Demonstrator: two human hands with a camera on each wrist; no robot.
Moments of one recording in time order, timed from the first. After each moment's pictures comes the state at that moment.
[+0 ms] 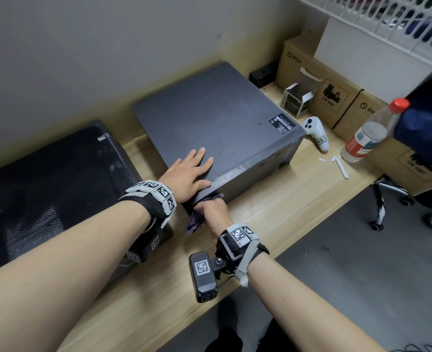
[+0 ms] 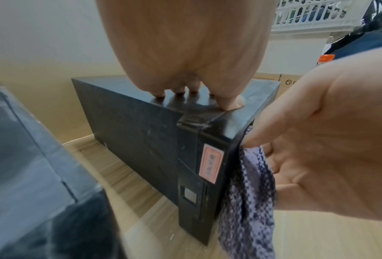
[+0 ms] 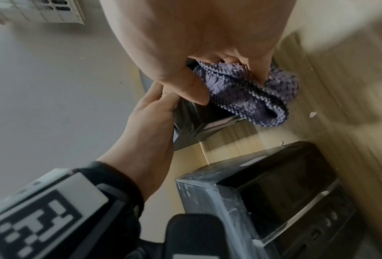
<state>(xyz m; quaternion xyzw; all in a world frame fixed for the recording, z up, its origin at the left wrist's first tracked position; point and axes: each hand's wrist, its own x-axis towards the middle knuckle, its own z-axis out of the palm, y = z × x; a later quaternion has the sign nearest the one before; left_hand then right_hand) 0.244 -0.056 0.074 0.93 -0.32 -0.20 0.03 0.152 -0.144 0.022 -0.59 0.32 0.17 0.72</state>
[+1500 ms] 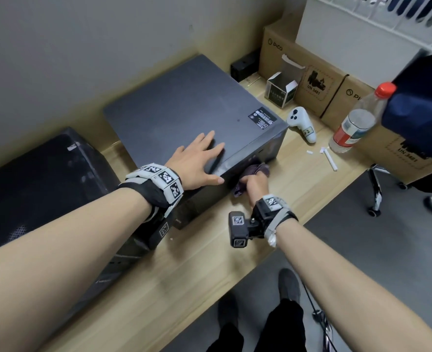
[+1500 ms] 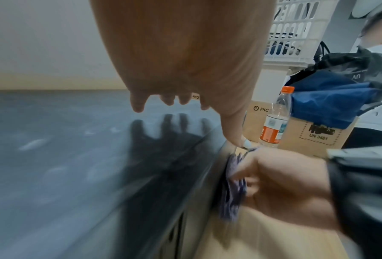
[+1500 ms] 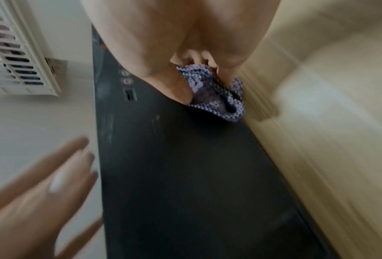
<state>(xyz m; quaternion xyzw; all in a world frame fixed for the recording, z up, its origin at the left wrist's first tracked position) 0.267 -0.142 0.089 0.91 -0.36 -0.20 0.02 0.193 -0.297 -0.002 -0.57 0.44 0.01 0.70</state>
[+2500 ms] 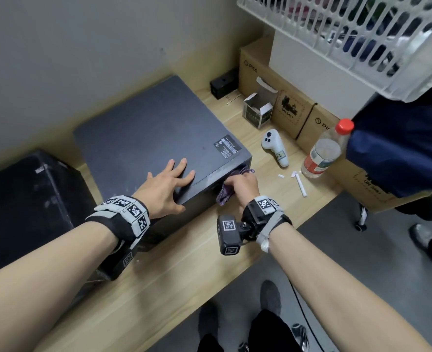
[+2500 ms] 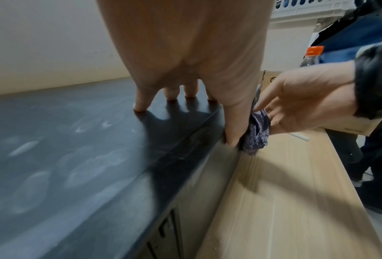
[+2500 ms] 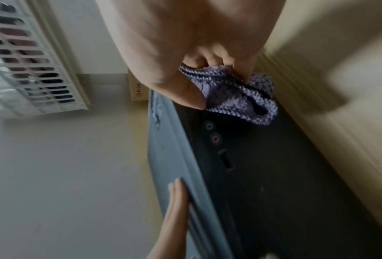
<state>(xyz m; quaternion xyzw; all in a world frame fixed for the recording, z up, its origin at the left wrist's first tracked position) 0.265 -0.178 0.096 0.92 -0.29 -0.25 -0.01 0.224 -0.380 0.025 -0.58 0.38 0.08 0.72</state>
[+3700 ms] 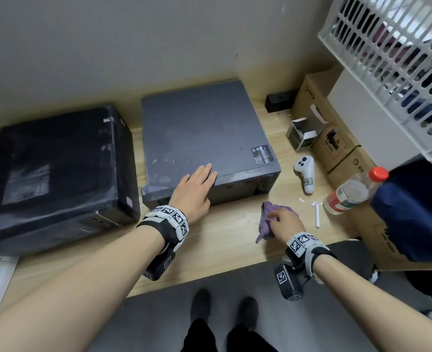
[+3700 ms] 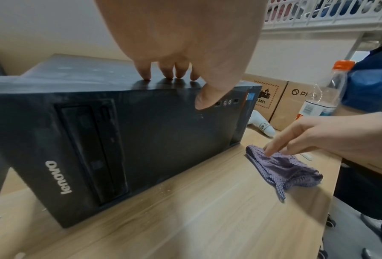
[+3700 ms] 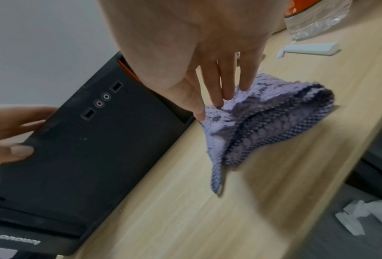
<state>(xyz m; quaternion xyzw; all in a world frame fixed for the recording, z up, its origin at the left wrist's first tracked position) 0.182 -0.189 0.073 0.98 -0.14 -0.09 0.05 0.169 -0.462 -0.002 -0.94 0.06 0.24 0.23</state>
